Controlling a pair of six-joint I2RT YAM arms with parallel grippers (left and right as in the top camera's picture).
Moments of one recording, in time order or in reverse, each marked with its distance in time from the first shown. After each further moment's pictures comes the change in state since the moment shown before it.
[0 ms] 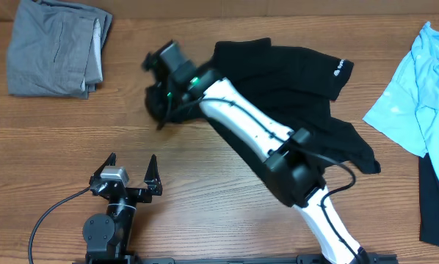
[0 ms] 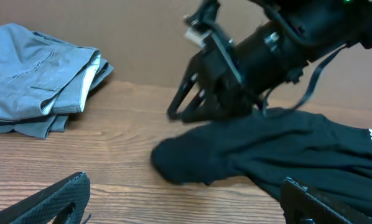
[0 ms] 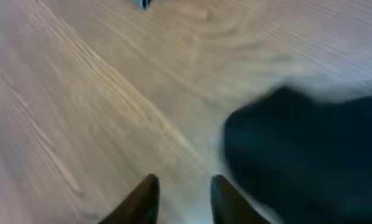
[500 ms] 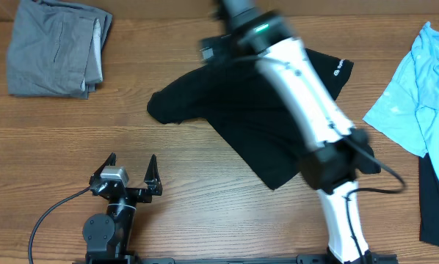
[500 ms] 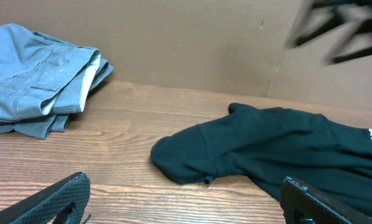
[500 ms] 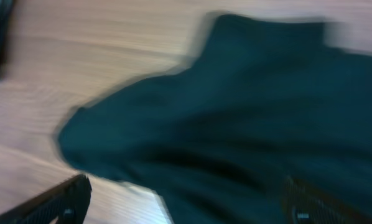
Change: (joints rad) left arm 0.000 0.000 0.000 0.000 0.000 0.000; right arm -0.339 -0.106 0.320 -0.589 0.273 0.004
